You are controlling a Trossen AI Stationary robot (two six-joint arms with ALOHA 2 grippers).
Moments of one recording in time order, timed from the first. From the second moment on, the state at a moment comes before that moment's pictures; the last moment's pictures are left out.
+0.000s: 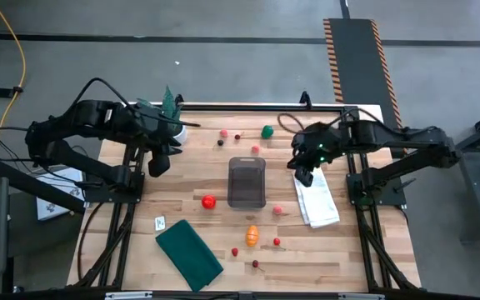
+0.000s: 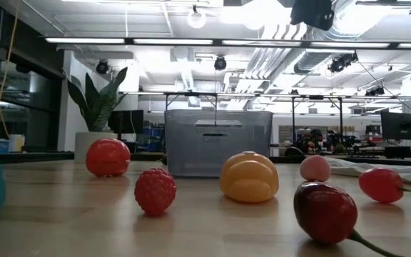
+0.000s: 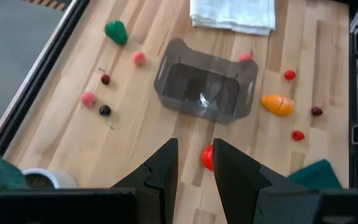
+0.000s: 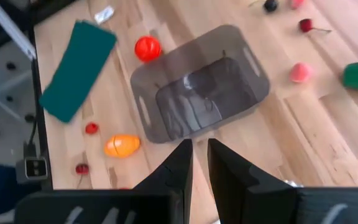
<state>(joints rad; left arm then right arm) 0.14 1.16 1.60 -1.34 -0.11 -0.24 -0.01 1.22 1.29 -0.94 -0.04 0.42</state>
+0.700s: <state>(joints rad) 0.14 1.16 1.60 -1.36 -0.12 -0.24 0.14 1.46 1.29 -0.93 -0.12 0.31</state>
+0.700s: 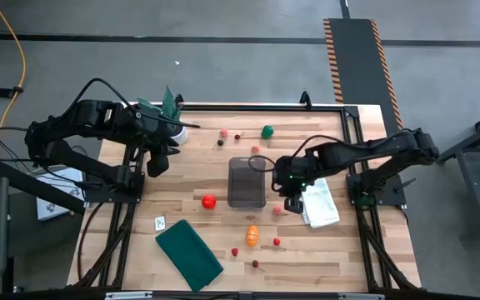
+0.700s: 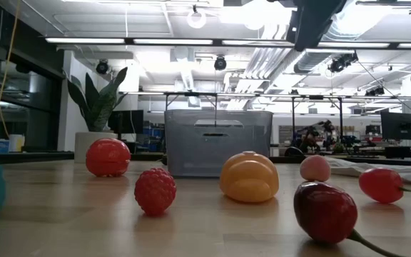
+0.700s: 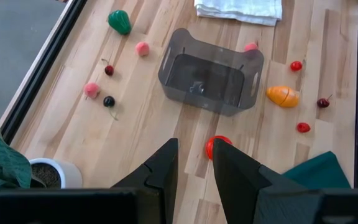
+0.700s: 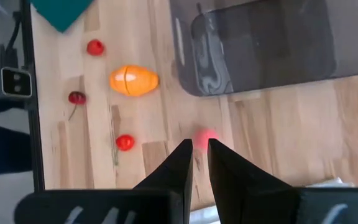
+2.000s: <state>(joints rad) 0.14 1.16 1.60 -1.44 -0.12 -0.23 0.20 1.62 1.29 -0.88 0.04 0.49</state>
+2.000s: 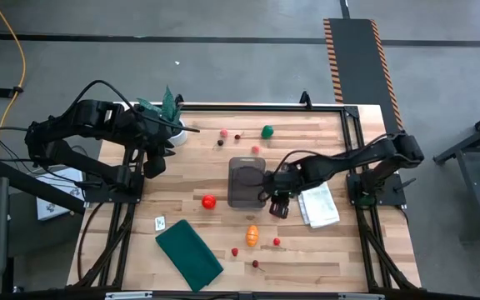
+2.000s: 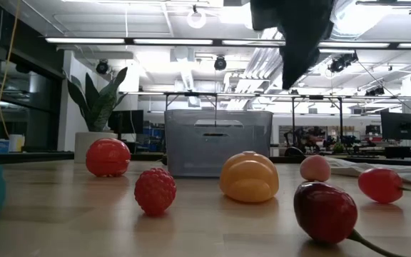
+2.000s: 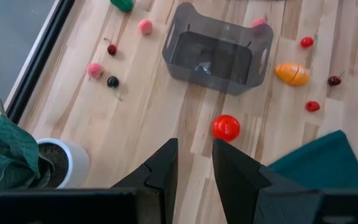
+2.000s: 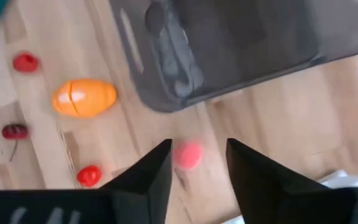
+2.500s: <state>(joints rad) 0.14 1.16 1.60 -1.49 -0.12 -0.21 0.26 1.71 1.19 -0.74 0.04 0.57</state>
